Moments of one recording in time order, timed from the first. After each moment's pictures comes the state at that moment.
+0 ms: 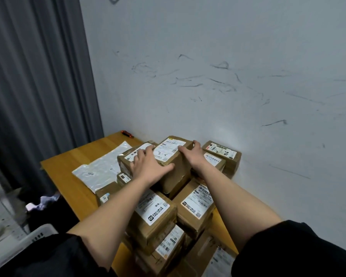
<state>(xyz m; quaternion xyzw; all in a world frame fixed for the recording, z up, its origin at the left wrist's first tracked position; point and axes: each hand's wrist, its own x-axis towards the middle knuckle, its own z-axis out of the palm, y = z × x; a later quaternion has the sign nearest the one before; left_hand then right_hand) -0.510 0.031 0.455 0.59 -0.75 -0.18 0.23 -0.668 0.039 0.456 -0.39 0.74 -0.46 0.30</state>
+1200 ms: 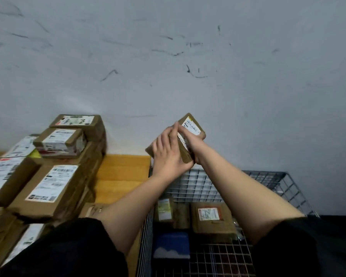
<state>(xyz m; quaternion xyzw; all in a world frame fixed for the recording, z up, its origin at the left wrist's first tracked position) -0.794 0.342 0.403 0.14 -0.92 -0.16 0.34 -0.891 0.387 0.419 0.06 0.70 -0.68 0.21</state>
